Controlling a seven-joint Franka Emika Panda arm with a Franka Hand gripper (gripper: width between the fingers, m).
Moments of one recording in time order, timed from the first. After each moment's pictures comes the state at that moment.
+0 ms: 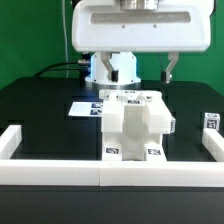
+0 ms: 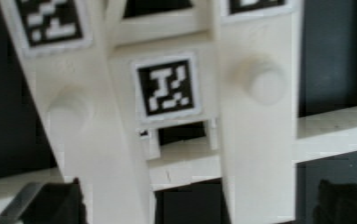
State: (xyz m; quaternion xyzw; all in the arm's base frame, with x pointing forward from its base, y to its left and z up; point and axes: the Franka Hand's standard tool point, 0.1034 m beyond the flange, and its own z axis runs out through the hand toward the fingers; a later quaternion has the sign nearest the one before) arm 0.581 0.011 0.141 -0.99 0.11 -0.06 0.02
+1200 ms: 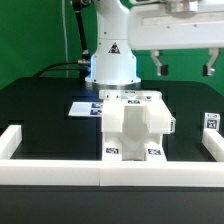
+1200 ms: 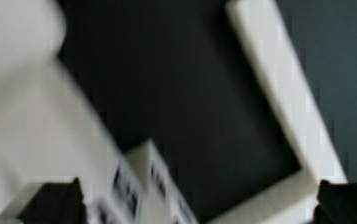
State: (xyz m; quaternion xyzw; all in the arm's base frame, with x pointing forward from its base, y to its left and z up) arm 0.503 0.120 0.125 -0.96 0.28 -0.02 0.05
